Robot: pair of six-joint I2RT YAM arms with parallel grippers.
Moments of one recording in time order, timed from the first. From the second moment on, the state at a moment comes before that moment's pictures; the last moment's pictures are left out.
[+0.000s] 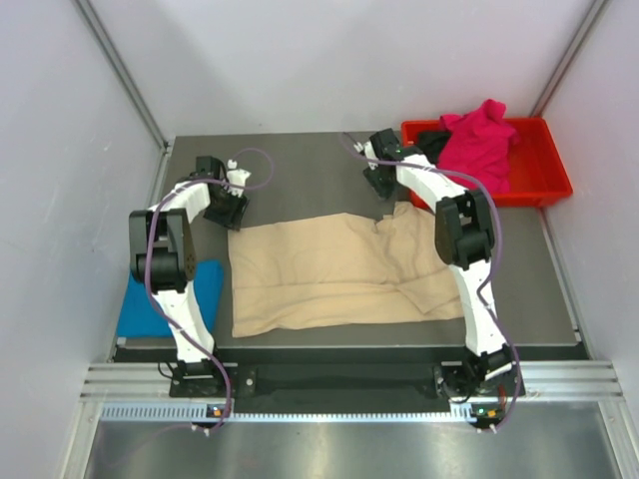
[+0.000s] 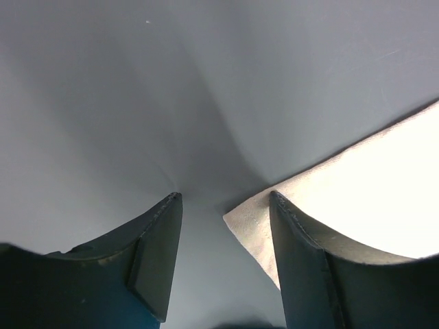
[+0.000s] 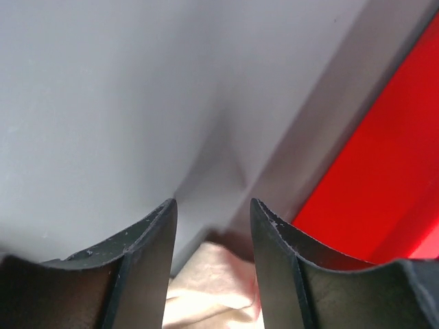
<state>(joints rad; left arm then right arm) 0.04 1.99 1.41 -0.56 0.15 0.44 0.38 2.38 2.04 -0.73 0.18 -0.25</state>
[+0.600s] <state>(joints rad) 0.02 1.97 1.37 -0.56 0.21 0.47 0.37 2.38 2.05 -0.95 0.19 -0.21</state>
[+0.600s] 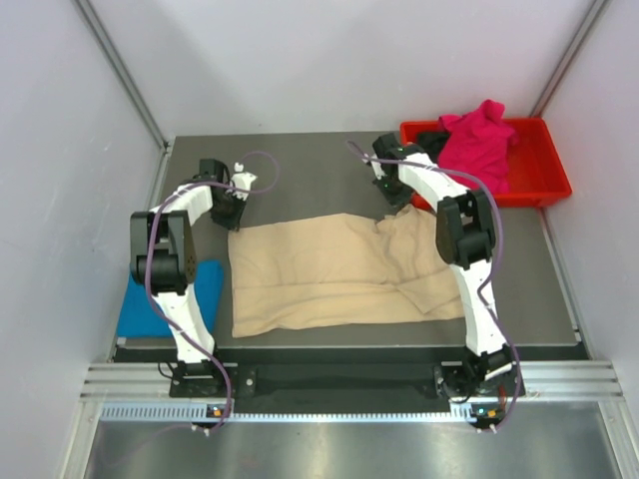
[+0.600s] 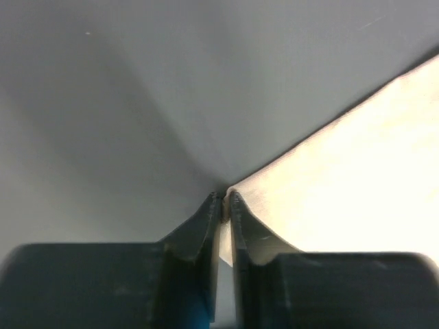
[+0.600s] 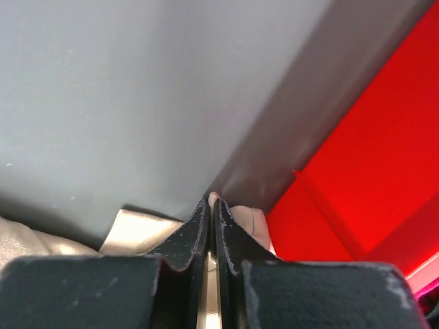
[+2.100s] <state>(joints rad) -0.04 1.43 0.84 -0.78 0.35 0.69 0.23 1.03 0.55 -0.46 0.22 0.42</state>
